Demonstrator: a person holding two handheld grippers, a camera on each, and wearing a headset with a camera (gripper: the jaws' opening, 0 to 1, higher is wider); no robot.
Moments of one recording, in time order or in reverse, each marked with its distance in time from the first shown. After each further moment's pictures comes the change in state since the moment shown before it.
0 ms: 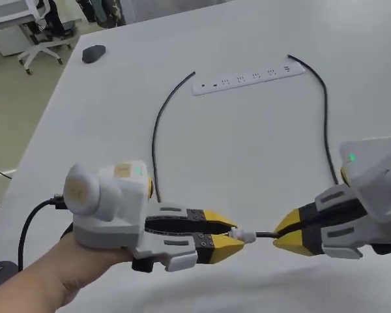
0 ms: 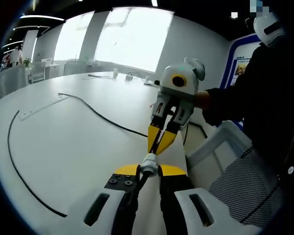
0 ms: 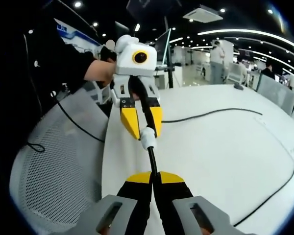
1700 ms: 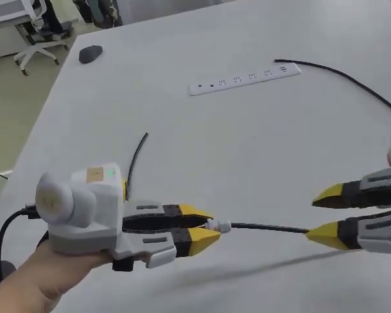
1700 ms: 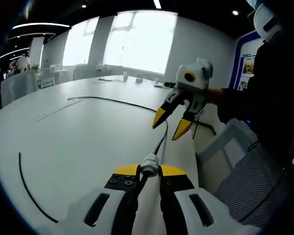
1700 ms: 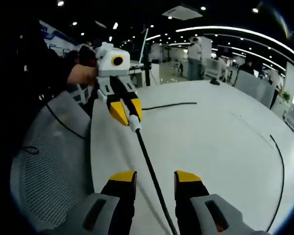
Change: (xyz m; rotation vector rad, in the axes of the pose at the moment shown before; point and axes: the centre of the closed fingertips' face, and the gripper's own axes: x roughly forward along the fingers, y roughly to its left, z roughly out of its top) left arm -0.015 0.014 -0.003 0.023 -0.020 0.099; right arm -0.016 -0.006 0.015 -0.027 -0.002 -0.158
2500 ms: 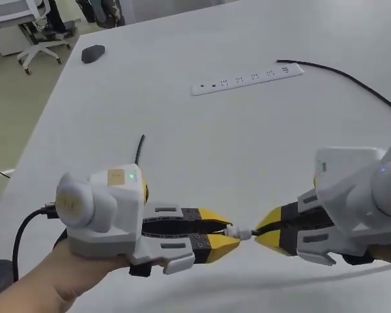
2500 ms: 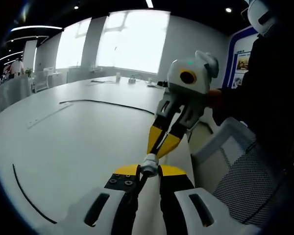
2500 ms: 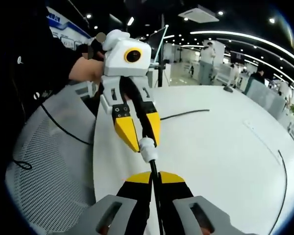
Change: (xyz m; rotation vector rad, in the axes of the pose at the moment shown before) left arm 0.012 -0.014 0.005 0.043 0.003 -0.042; right arm 0.027 0.007 0.000 -0.010 0.051 -0.014
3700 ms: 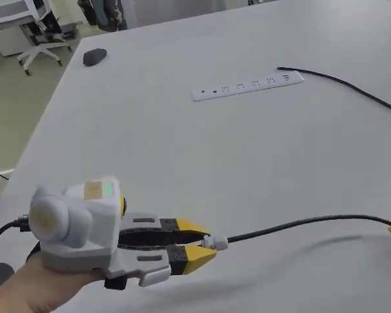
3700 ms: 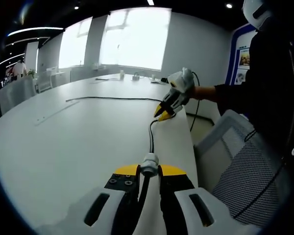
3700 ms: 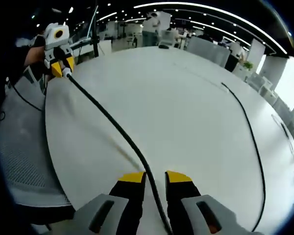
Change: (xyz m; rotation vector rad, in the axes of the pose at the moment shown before) left arm -0.024 0.008 -0.013 0.021 0.031 0.039; right arm -0.092 -0.091 -0.135 0.284 0.189 -0.366
